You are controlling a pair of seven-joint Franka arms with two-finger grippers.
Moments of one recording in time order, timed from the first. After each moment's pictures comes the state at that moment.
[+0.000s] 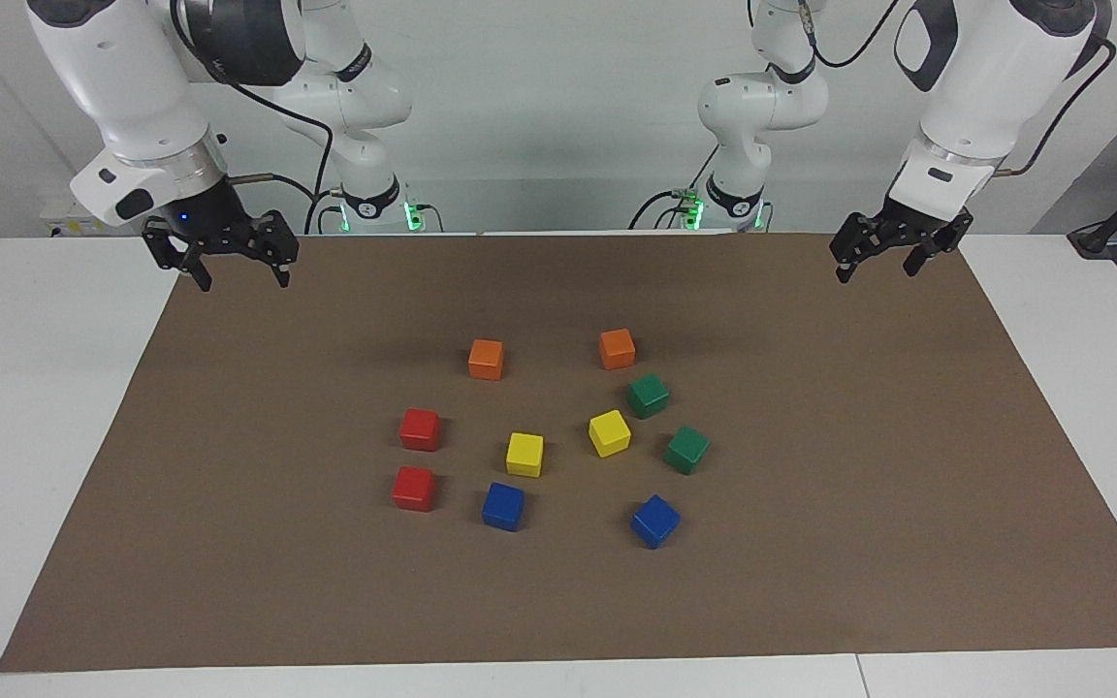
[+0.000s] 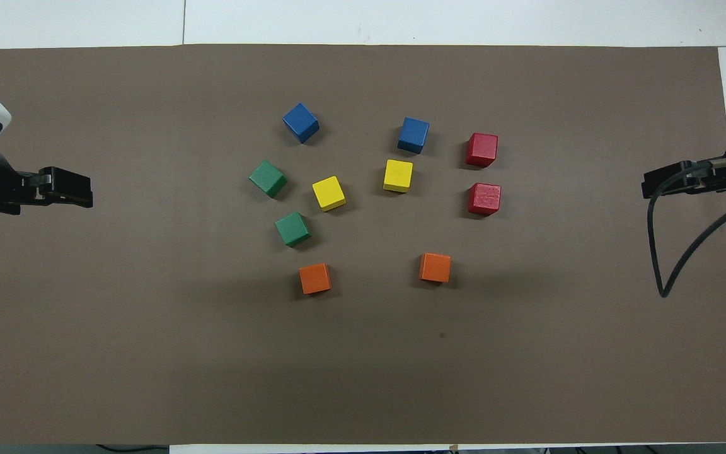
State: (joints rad) left arm 0.01 -0.04 -0.12 -1.68 0.01 1.64 -0.13; right arm 0.12 -0.02 -0.12 -1.65 -0.02 1.64 -0.05
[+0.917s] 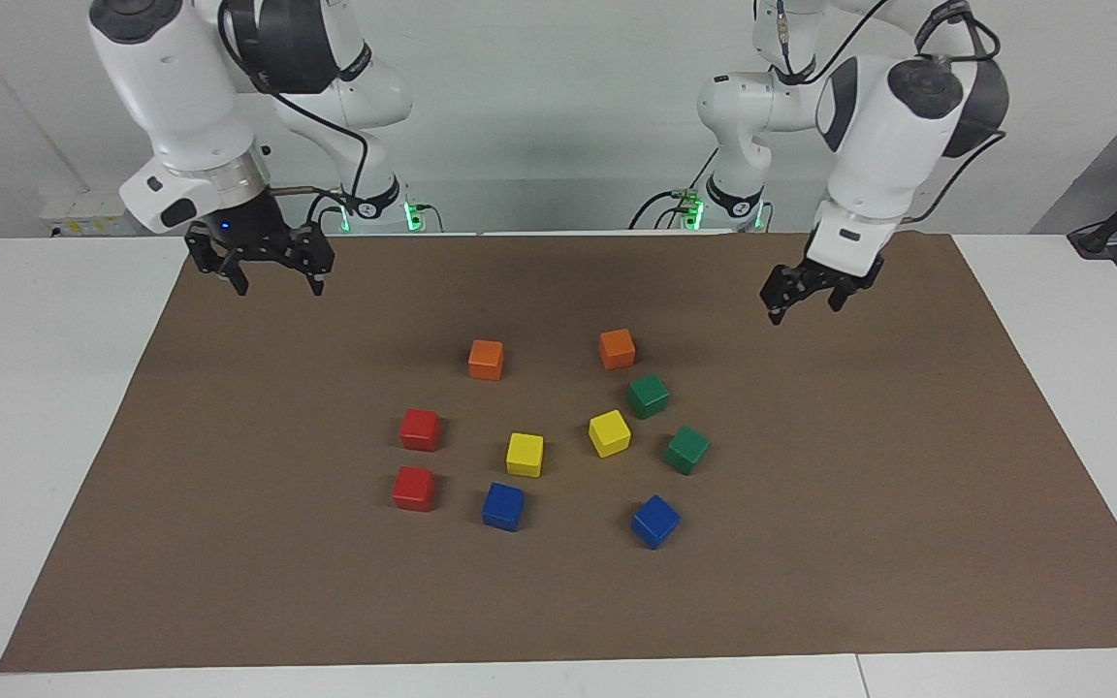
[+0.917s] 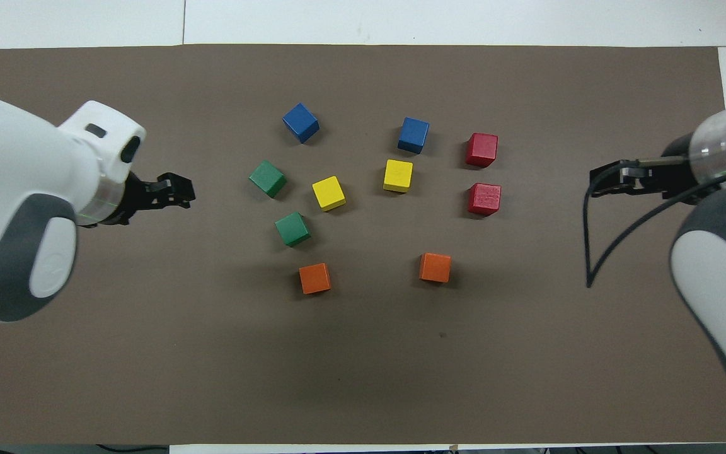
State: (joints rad) left arm -0.16 0.01 -0.14 -1.88 0.01 1.91 -0.53; right arm 0.24 -0.01 -0.11 -1.73 -0.02 1.75 0.22
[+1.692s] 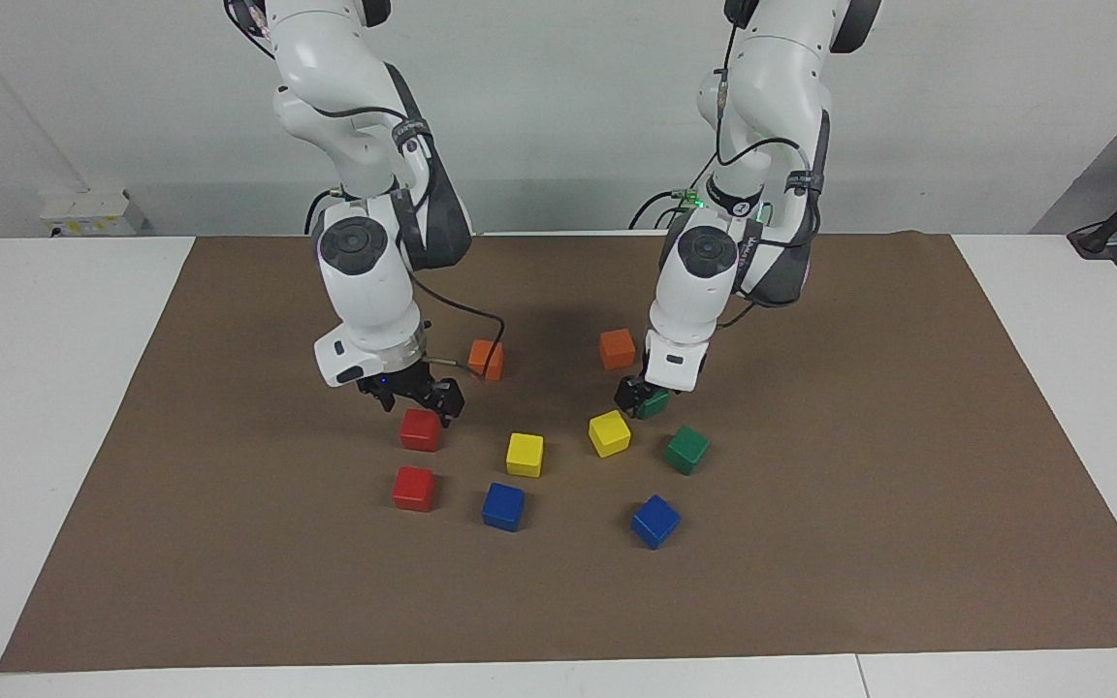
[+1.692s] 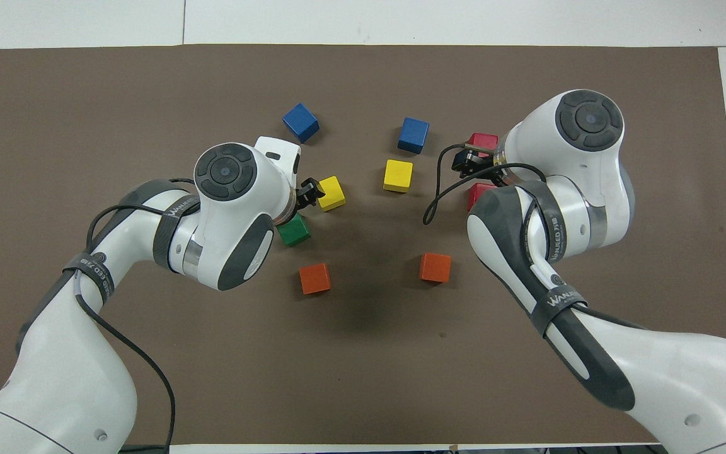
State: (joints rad) left arm -0.38 0.34 -0.14 -1.89 0.01 2.28 -0.95; right arm 0.36 0.33 -0.10 -1.81 0.05 2.19 0.59
